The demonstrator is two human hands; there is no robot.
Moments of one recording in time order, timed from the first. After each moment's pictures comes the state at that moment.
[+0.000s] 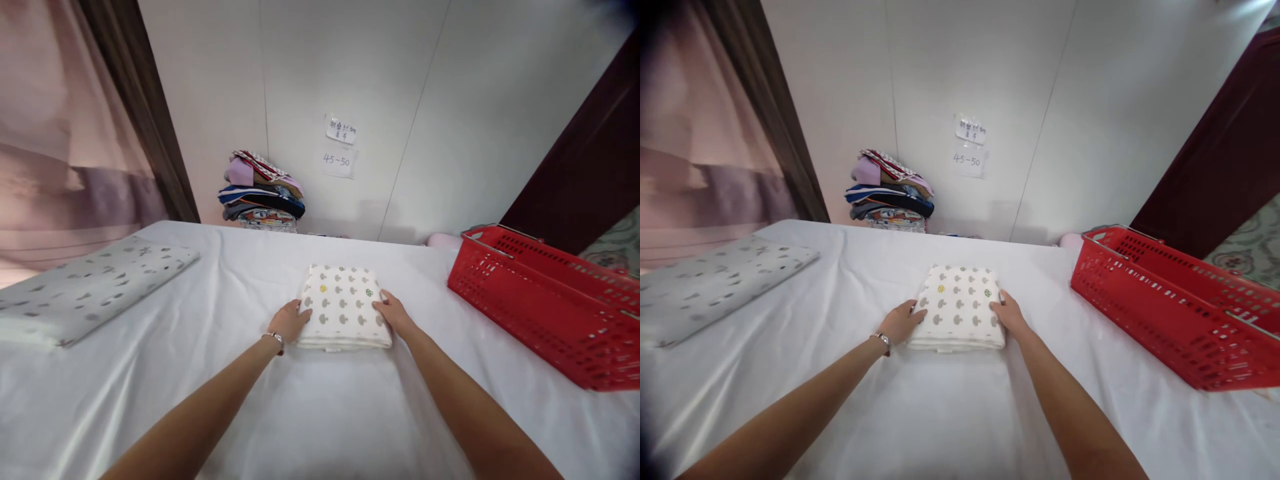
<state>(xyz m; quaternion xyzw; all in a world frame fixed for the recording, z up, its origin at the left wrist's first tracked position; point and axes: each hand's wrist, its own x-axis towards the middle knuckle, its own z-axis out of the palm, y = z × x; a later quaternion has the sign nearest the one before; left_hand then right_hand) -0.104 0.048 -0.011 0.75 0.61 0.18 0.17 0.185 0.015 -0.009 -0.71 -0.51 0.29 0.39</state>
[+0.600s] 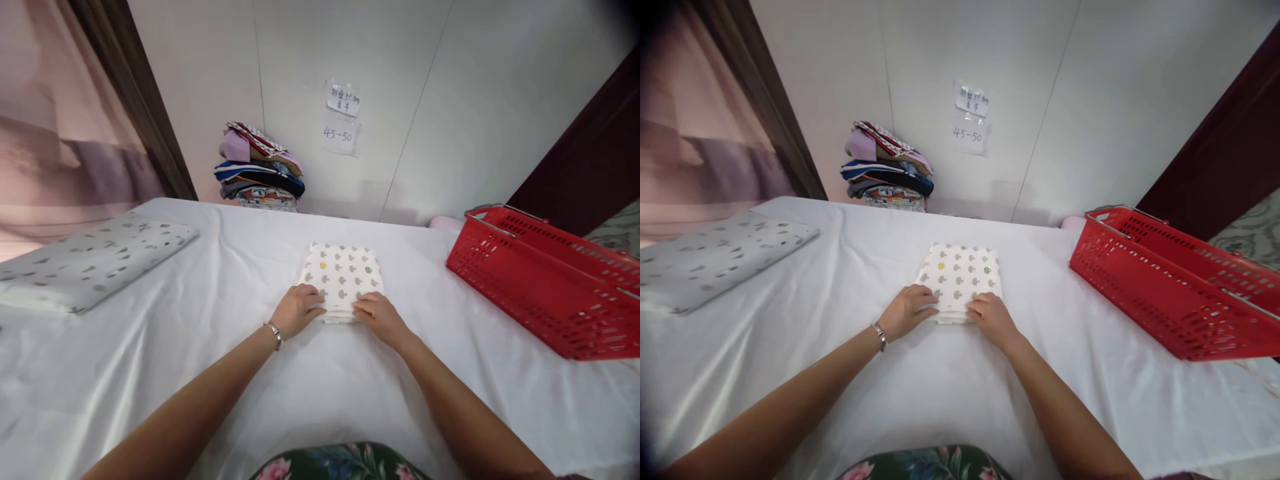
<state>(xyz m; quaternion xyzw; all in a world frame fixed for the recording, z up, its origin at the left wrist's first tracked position) -0.095 0.008 -0.010 0.90 0.33 0.28 0.07 0.144 -0.055 0.011 -0.53 -0.81 0.09 0.25</state>
